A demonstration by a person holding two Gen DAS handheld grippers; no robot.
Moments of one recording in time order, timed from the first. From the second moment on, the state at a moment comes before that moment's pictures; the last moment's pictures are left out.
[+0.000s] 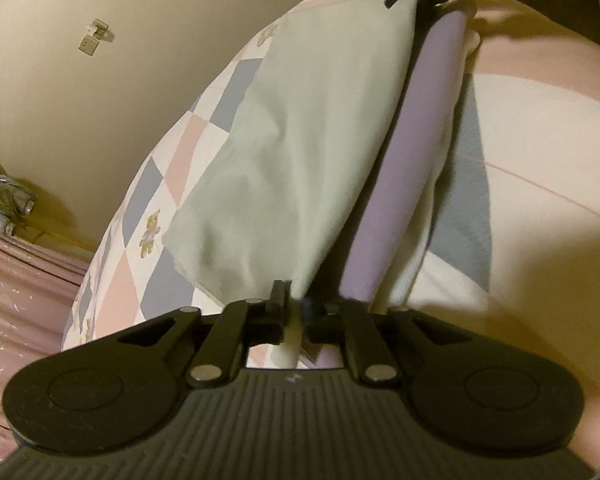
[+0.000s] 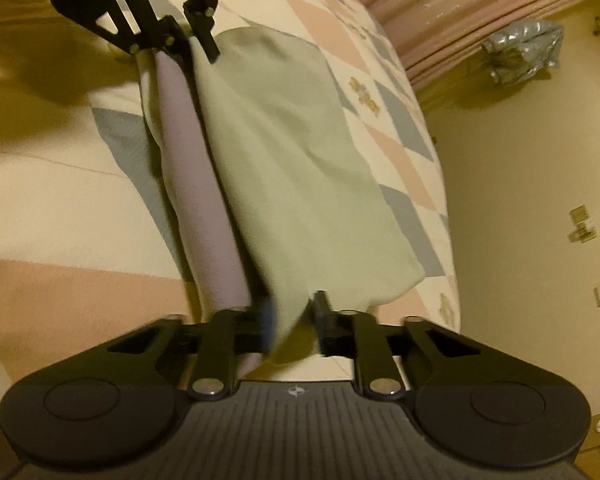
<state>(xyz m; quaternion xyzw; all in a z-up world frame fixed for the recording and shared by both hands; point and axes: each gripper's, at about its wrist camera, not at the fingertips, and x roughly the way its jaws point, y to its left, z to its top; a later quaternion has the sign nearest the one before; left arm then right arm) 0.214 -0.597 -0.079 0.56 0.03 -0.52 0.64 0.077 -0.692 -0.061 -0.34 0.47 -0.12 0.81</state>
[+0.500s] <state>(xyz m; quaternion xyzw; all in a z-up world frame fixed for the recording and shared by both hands) 0.190 -0.569 -0.062 0.54 0.01 -0.51 0.67 0.065 -0.672 -0.055 -0.33 0.46 -0.15 0.81</state>
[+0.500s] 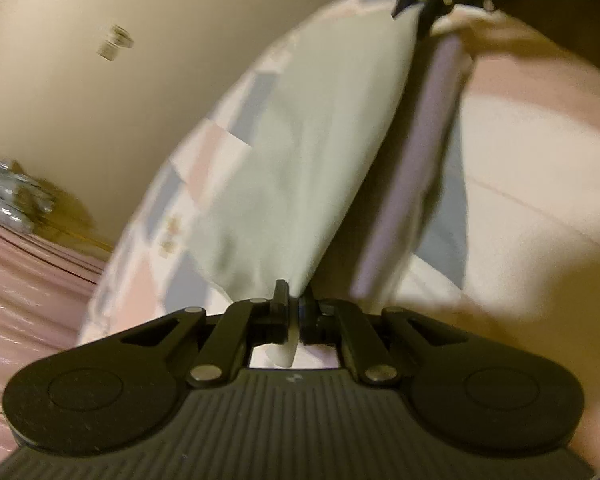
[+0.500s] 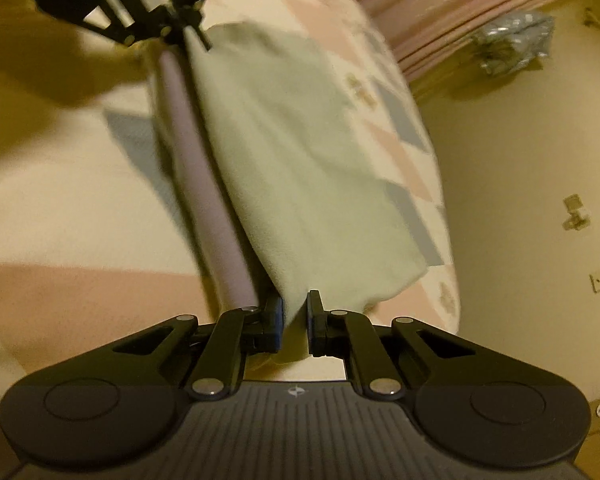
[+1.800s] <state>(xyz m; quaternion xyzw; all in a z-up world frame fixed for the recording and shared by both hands) 0.194 -0.562 -0.089 0.56 0.06 -0.51 0.66 0.065 -0.664 -0.072 -0.32 0.49 -0.15 0.79</state>
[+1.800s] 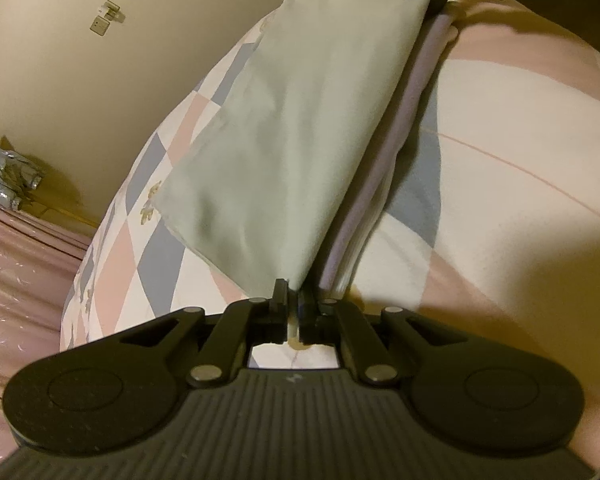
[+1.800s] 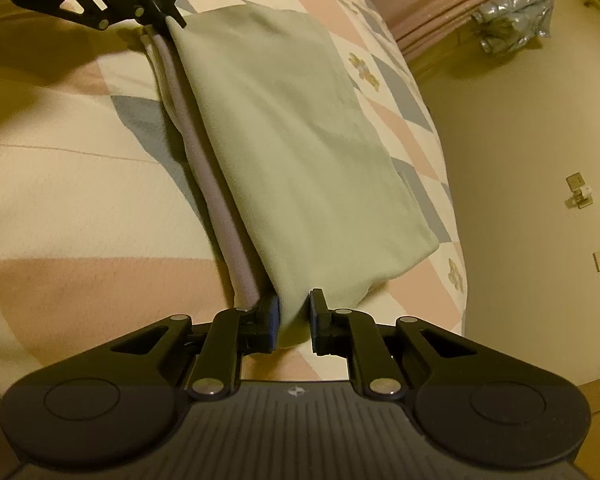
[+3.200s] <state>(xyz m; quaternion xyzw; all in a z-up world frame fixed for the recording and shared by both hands) 0.195 -0.501 0.000 0.28 0.31 -0.48 0.77 0.026 -0.658 0.007 0.16 0.40 -0.30 0.85</state>
